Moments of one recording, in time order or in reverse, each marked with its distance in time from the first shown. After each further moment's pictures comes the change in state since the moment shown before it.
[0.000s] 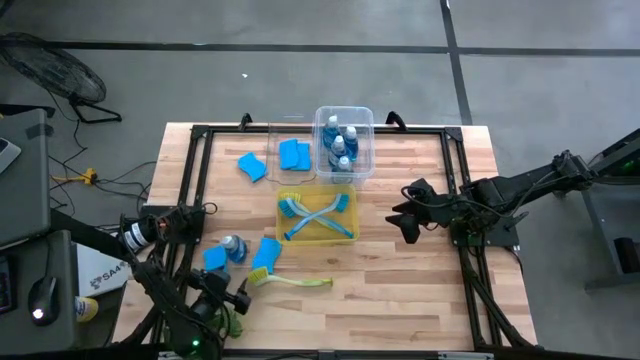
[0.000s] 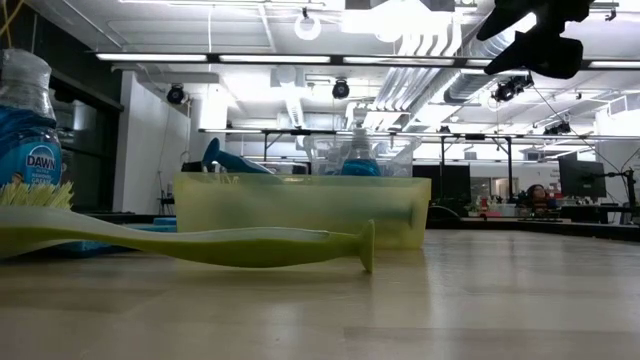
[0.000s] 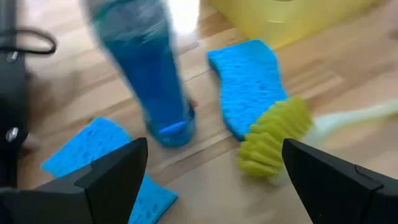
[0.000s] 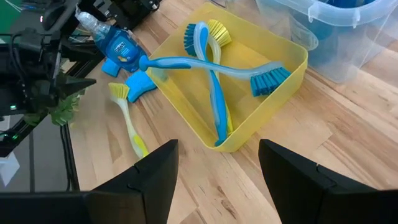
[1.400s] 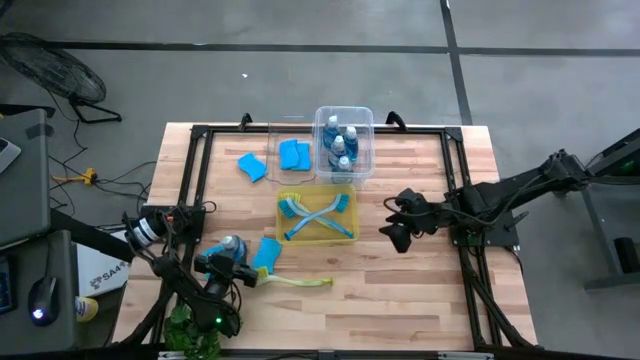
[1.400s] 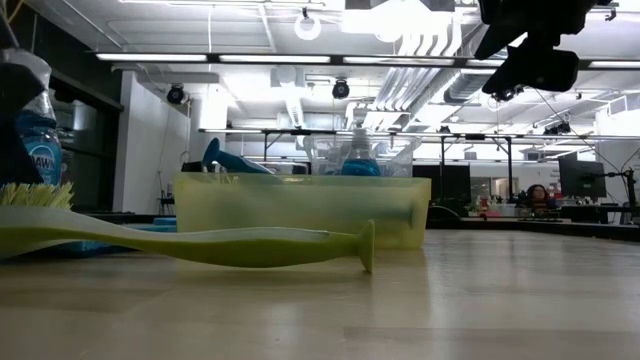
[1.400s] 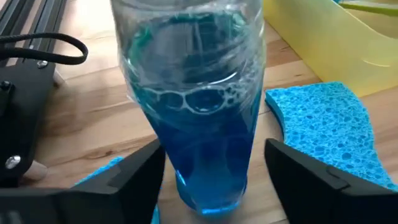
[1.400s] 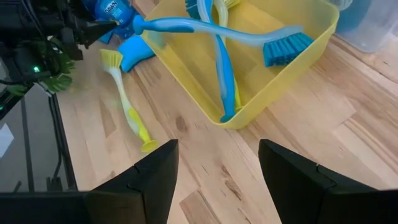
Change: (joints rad) left arm 0.133 0.000 -0.194 0.068 0.003 -0.098; right arm 0.000 0.126 0.000 0.042 -0.096 0.003
